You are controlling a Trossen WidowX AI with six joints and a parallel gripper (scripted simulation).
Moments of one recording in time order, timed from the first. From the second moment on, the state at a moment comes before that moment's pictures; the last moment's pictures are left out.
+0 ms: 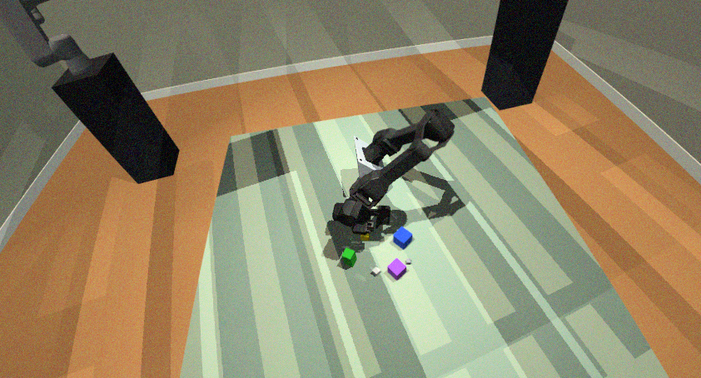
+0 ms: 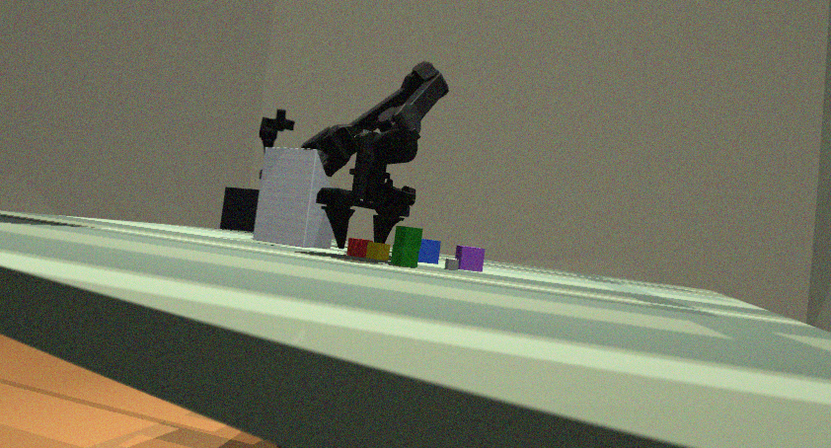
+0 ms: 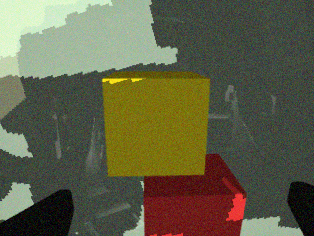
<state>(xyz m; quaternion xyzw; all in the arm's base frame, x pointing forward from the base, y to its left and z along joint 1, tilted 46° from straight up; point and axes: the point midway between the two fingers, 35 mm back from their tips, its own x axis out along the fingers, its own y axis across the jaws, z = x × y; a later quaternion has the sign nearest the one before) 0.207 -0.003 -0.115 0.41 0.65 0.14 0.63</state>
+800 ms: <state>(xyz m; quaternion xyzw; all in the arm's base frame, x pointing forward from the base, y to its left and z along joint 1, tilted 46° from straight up) 0.206 -0.001 -0.117 0.41 0.65 0.14 0.63</state>
